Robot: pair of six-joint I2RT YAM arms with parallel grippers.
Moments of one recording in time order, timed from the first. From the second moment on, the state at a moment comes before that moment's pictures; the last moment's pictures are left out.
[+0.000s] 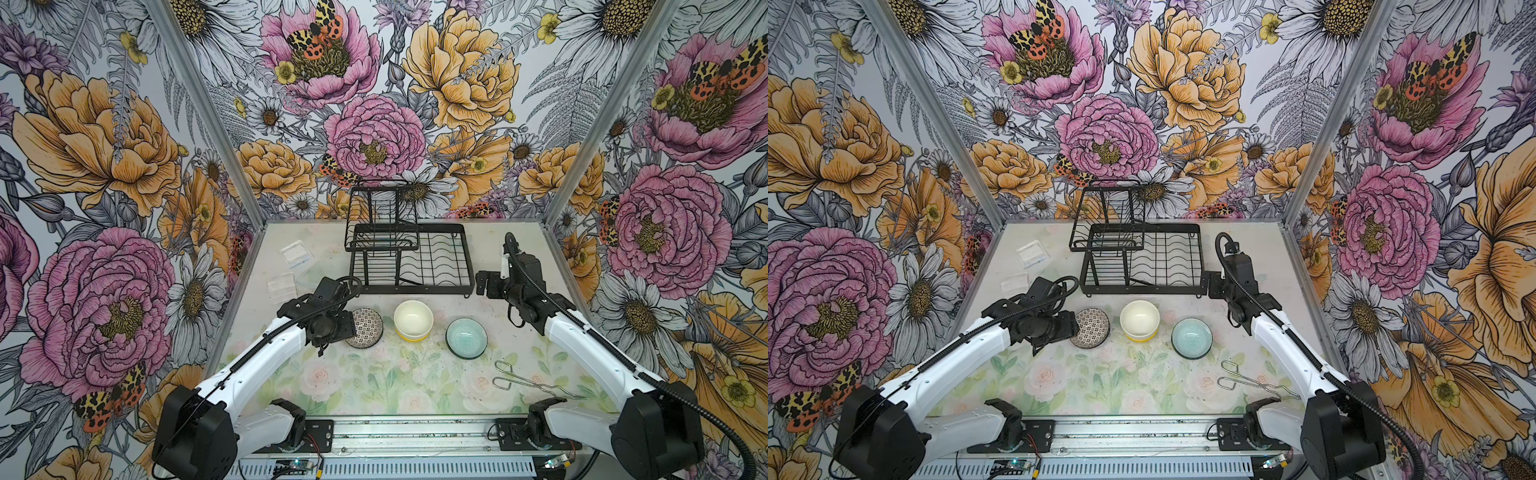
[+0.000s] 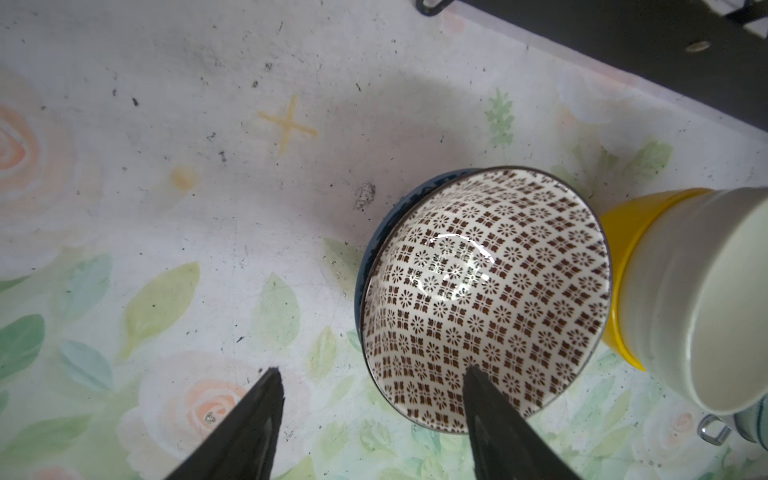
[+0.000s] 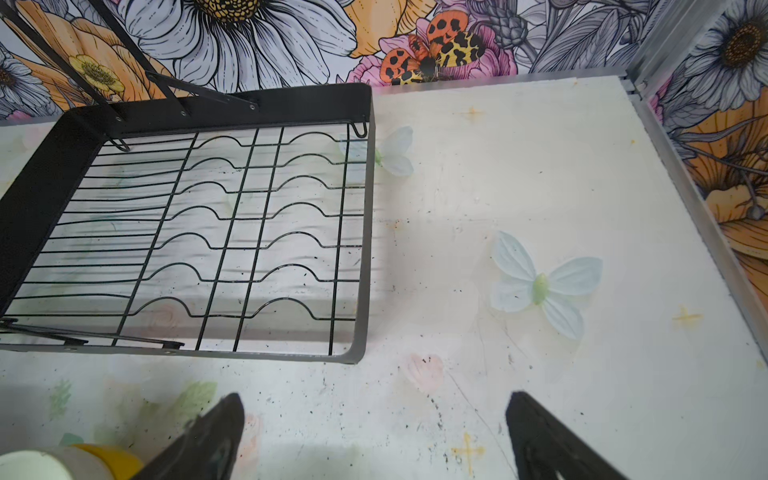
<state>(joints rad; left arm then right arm) -0.45 1.17 0.84 -0.85 0.00 -0.66 0.24 1.20 0.84 -0.31 0.09 0.22</state>
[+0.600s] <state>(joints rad) -0.44 1.24 0.81 -0.80 0.03 -0.65 0.24 1.28 0.93 -0.47 0.08 0.24</state>
